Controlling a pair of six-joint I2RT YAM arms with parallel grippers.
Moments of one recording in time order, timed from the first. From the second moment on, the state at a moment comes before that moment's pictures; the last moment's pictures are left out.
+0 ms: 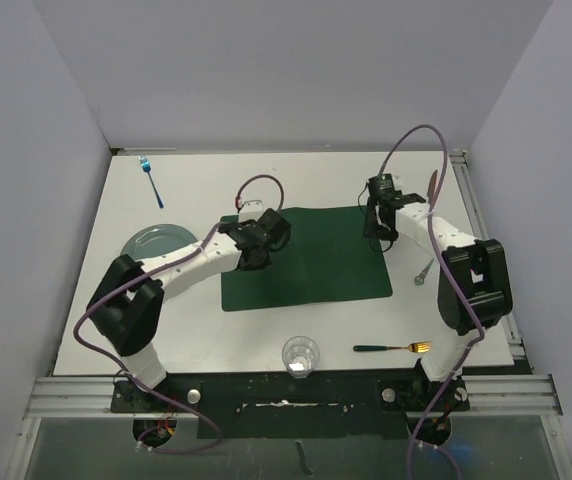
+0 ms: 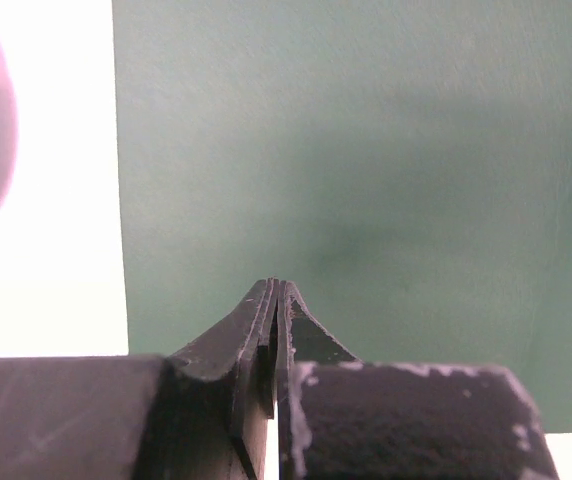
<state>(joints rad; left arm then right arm) -0.80 1.73 1.23 -0.68 -0.51 -0.84 0.26 1.79 1.26 -0.57 0.26 0.36</state>
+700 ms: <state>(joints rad) -0.73 1.84 1.16 -0.66 -0.44 -0.80 0.28 1.71 1.01 -0.46 0.15 0.40</state>
